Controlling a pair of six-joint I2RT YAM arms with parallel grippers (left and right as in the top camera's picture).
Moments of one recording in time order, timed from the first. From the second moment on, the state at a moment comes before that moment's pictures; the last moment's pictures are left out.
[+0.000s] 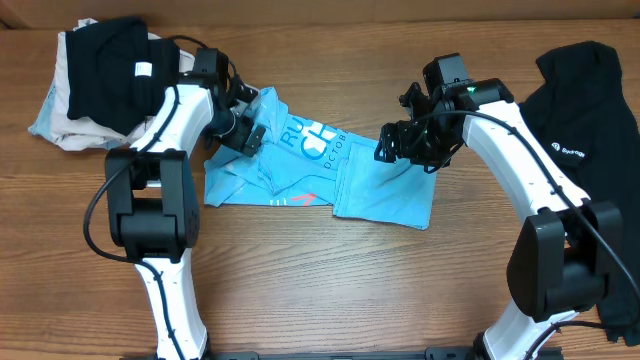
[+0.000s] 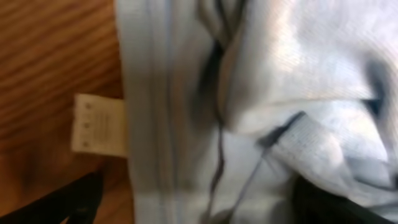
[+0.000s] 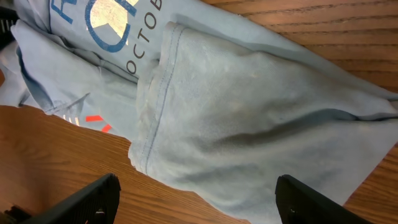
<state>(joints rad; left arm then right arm) -0.06 2.25 1.72 -0.87 0.11 0.37 0.21 1.88 1.52 -1.04 -0.38 0.17</state>
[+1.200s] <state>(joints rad) -0.09 2.26 1.73 -1.02 0.48 0.45 0.21 1.88 1.52 -1.05 -0.37 0.18</state>
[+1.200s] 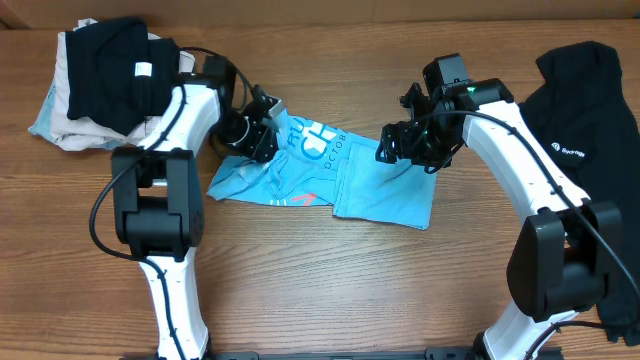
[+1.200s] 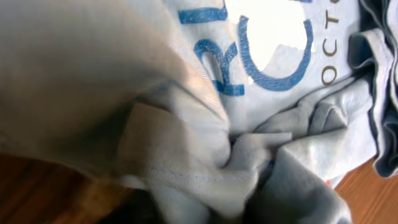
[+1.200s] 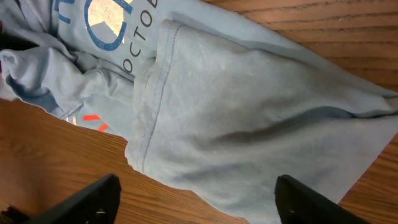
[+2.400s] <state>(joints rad) -0.39 2.27 2.20 -1.52 -0.01 0.10 0.13 1.81 1.48 -1.10 -0.39 0.28</state>
